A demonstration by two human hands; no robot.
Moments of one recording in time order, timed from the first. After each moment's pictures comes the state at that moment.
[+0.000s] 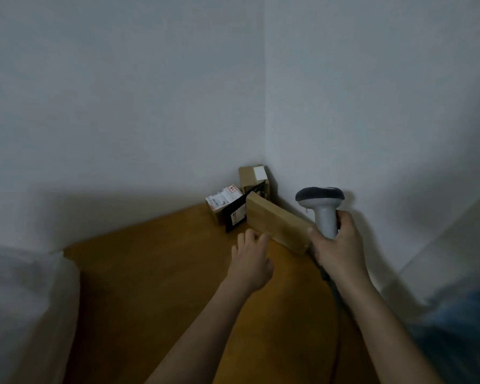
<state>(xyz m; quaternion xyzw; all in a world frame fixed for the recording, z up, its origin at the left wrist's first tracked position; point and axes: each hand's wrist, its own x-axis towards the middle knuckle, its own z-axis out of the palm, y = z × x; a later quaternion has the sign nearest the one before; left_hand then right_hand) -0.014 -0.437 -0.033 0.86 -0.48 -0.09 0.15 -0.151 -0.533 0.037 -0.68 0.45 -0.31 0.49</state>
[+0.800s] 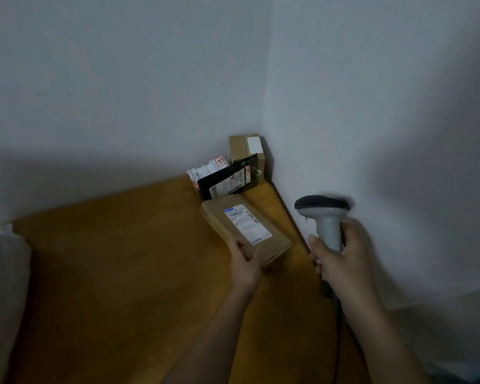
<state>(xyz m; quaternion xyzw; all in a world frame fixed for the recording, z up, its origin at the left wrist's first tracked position) -0.015 -0.484 -0.150 0.73 -0.04 -0.31 0.61 -0.142 -0.565 -0.033 -0.65 0.48 -0.25 0.53</state>
